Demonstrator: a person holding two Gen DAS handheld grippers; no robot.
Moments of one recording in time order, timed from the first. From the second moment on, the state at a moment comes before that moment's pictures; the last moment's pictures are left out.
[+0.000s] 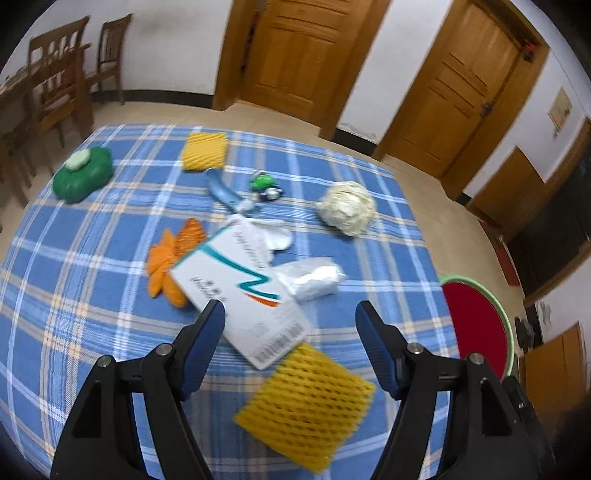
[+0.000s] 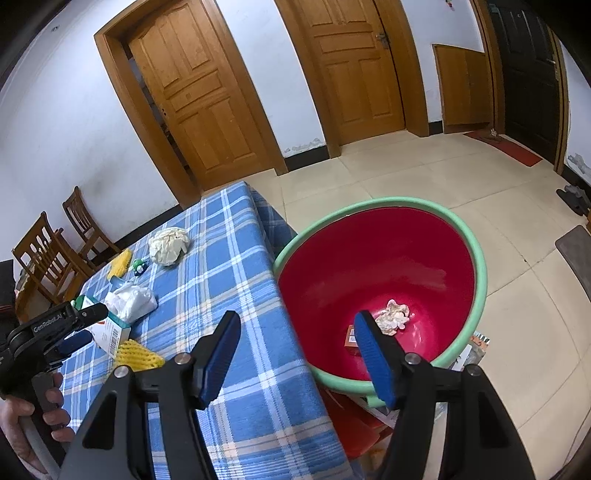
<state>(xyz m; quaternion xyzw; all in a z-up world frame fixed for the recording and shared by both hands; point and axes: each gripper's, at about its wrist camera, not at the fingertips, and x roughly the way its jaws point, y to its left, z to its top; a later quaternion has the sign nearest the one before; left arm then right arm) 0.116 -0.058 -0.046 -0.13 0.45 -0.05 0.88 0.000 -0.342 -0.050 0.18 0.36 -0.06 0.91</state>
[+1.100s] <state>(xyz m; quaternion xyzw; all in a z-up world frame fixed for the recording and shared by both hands) 0.140 -0.045 -0.088 -0.18 0.47 -0.05 0.86 0.013 -0.330 -0.065 0.18 0.38 -0.05 0.90</state>
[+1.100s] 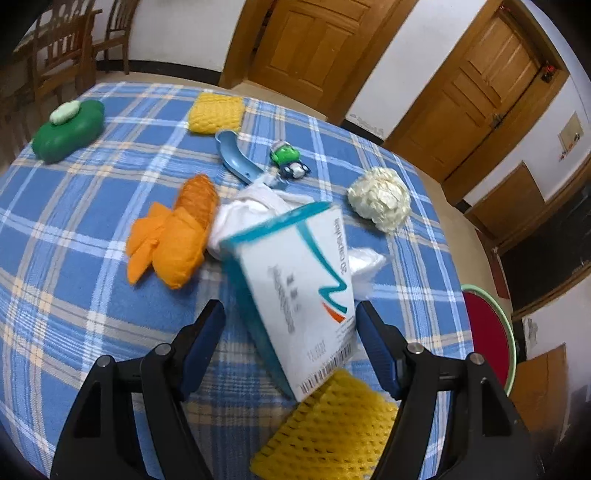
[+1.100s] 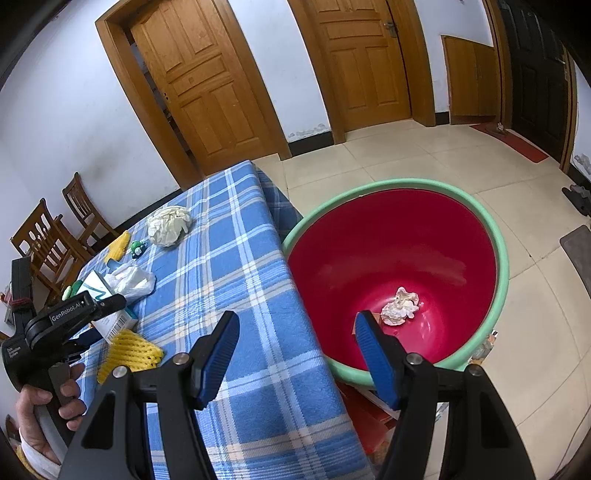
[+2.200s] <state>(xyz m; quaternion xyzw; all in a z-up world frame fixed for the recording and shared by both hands) 0.076 0.014 -0.055 -0.13 0.43 -0.05 0.89 0.024 -0.217 -0.060 0.10 0.41 0.06 0.91</state>
